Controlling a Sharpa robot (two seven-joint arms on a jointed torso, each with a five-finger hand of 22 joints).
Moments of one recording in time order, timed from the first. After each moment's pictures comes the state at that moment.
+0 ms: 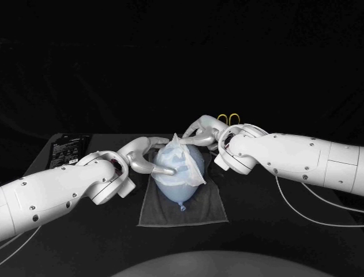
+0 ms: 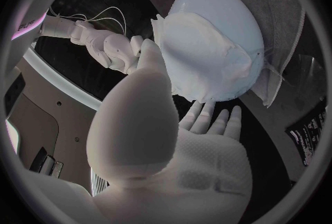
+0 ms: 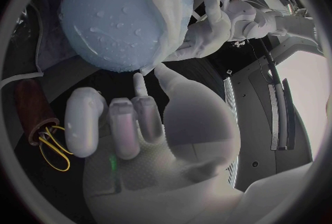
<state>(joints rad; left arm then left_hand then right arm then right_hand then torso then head) 1.07 -0.78 -0.08 1.50 -0.85 -0.29 0.02 1.49 -0.31 -0.22 0.30 0.05 0.30 0.14 0.16 0.06 0.40 0.22 0.21 0.06 0.14 0.25 0.07 0.04 0.07 0.21 0.30 0.03 0.03 1.21 -0.61 -0.16 1.39 -0.90 -0.42 -0.19 1.17 -0.08 0.33 0.05 0.05 0.87 0.16 0.33 0.24 1.47 0.07 1.48 1.31 1.47 0.00 1.57 1.31 0.05 1.46 0.10 1.33 1.31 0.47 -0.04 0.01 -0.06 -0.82</state>
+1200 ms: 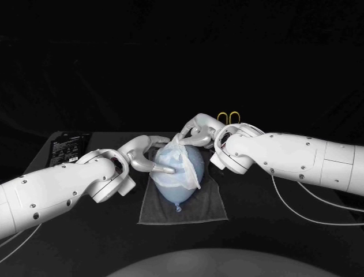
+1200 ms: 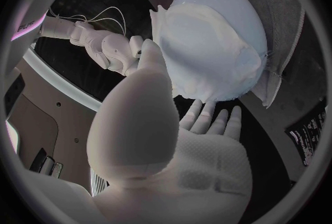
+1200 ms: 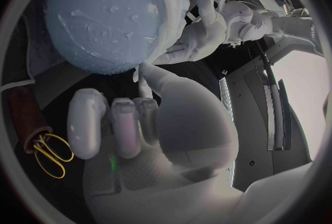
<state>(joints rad) 1.07 -0.78 -0.08 1.50 -0.86 -0.28 0.01 1.50 -0.31 -0.22 0.30 0.05 0.32 0.15 0.17 0.06 0.42 0.22 0.22 0.07 0.14 0.24 0.07 0.04 0.07 0.21 0.30 0.03 0.03 1.20 -0.59 -0.16 1.40 -0.89 -0.45 -0.14 1.33 -0.02 0.48 -0.08 0.05 1.02 0.08 0.46 0.31 1.47 0.02 1.56 1.31 1.45 -0.03 1.57 1.31 0.05 1.47 0.06 1.36 1.31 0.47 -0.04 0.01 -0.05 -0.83</state>
